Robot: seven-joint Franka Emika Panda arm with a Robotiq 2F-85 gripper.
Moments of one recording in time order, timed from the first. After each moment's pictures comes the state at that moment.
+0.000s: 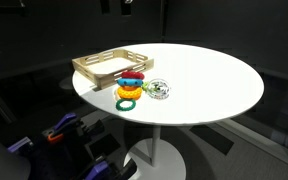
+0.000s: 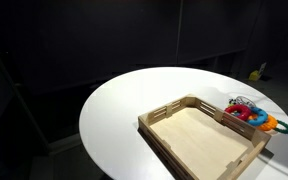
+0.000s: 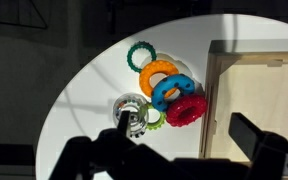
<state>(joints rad) 0.01 -0.60 0.00 -2.52 -0.02 1.90 0.03</state>
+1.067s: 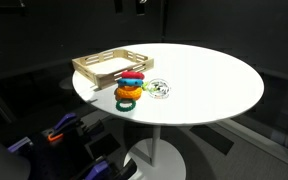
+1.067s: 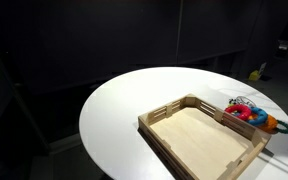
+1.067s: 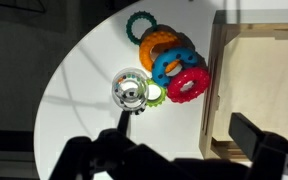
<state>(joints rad) 0.01 -0.48 0.01 -2.45 -0.02 1.99 0.04</state>
